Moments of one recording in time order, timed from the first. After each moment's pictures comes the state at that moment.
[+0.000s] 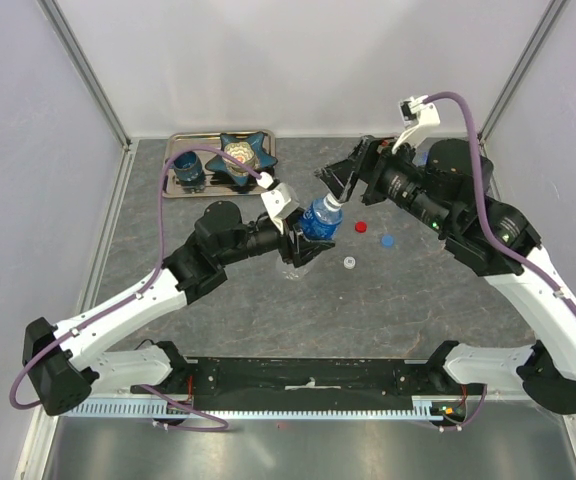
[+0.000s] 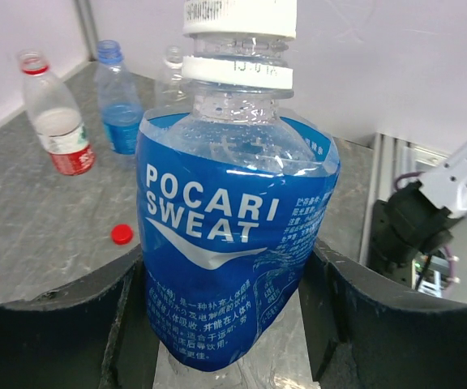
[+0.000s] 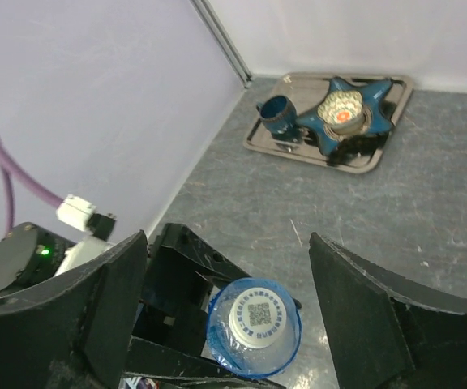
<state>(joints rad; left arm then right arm) -0.85 1.12 0.96 0.16 0.38 -0.10 0.78 1.17 1.68 -0.59 0.10 0.52</state>
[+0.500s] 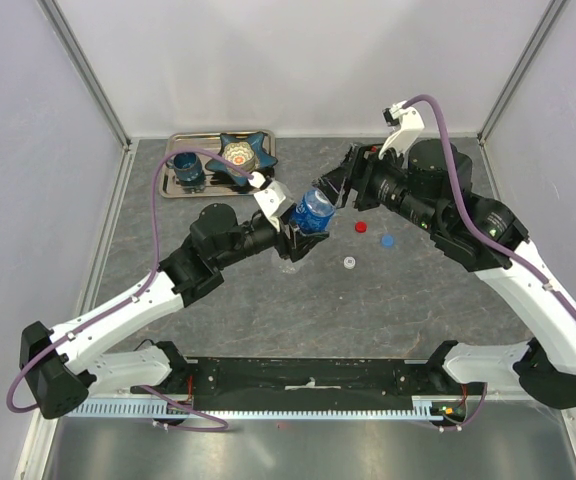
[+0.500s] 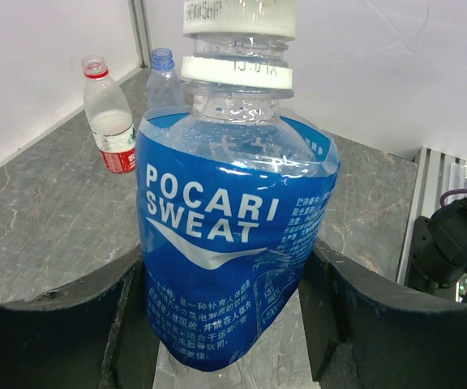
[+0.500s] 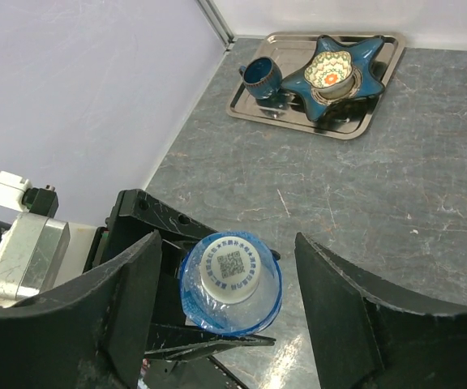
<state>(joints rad) -0.86 1.10 0.94 0.17 0.24 -0.05 0.80 1.22 1.69 -0.68 0.11 0.53</state>
